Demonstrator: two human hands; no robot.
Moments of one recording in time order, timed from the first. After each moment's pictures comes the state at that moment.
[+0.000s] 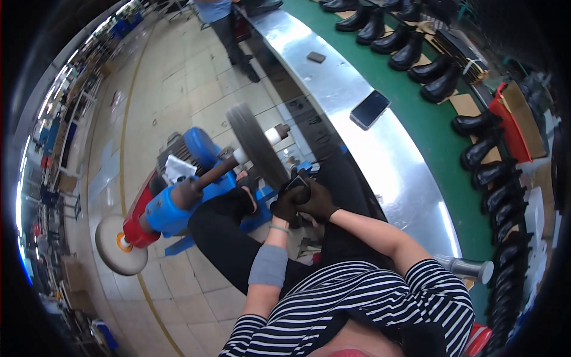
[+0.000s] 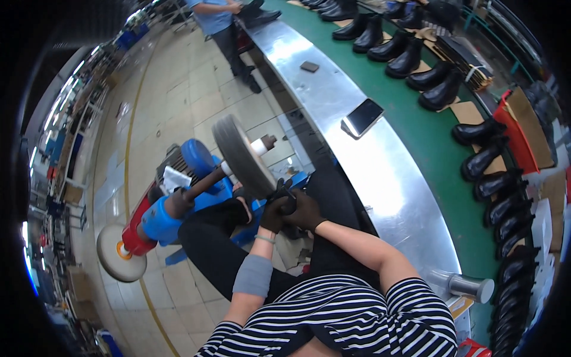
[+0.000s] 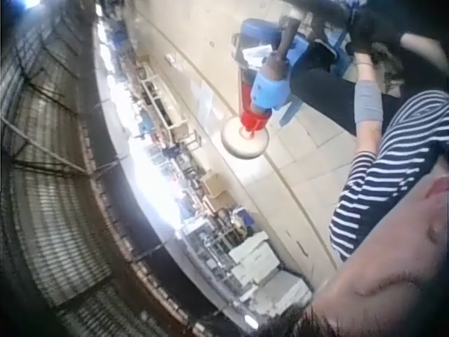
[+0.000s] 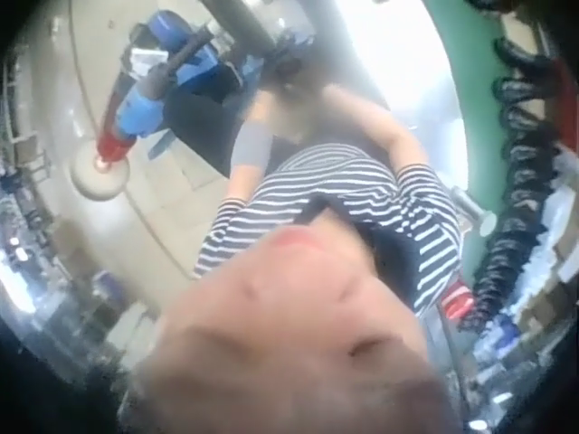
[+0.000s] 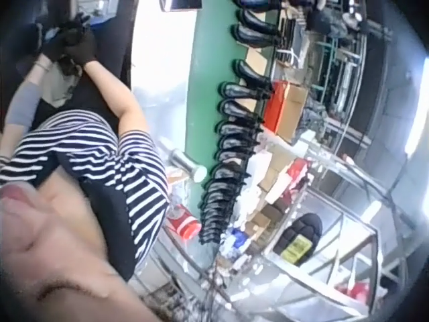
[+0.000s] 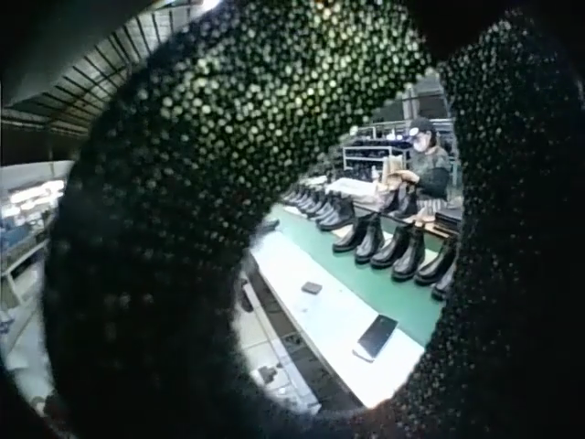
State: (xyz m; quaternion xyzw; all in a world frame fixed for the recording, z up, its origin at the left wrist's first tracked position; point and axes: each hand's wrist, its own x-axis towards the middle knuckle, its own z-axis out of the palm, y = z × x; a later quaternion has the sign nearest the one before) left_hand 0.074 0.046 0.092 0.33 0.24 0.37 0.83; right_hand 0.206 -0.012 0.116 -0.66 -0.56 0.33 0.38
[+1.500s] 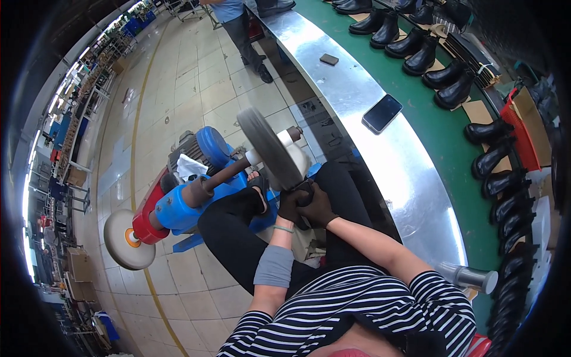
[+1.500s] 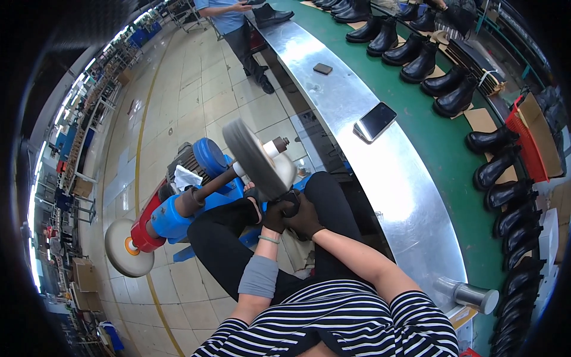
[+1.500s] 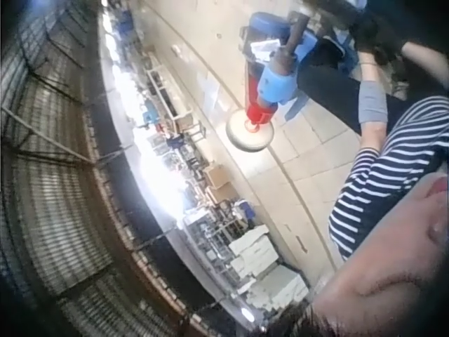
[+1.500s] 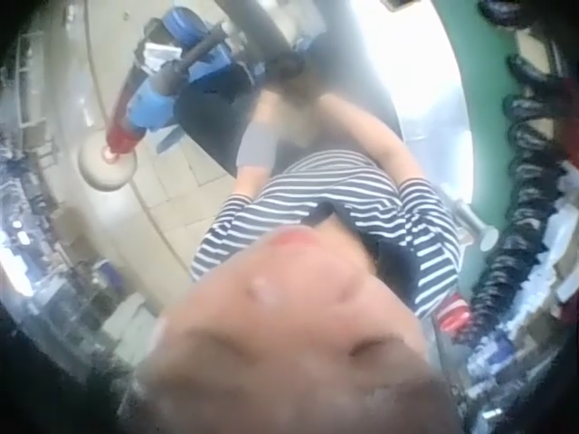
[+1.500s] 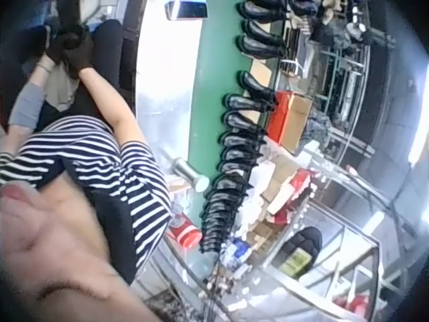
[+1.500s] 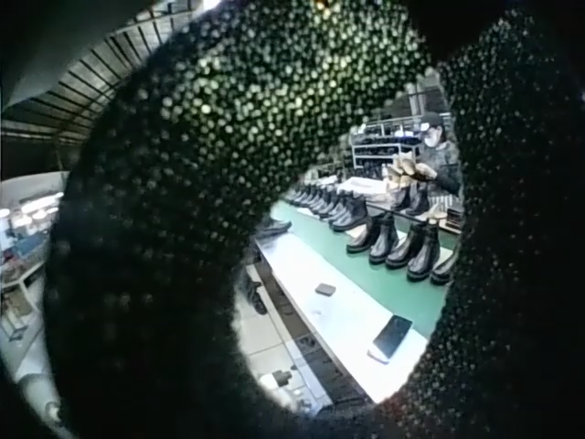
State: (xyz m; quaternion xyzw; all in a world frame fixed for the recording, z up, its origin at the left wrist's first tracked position) left_hand 0.060 0.061 0.088 0.37 0.30 0.41 0.78; right_hand 0.175 -0.002 0.113 -0.63 -0.49 0.36 0.48
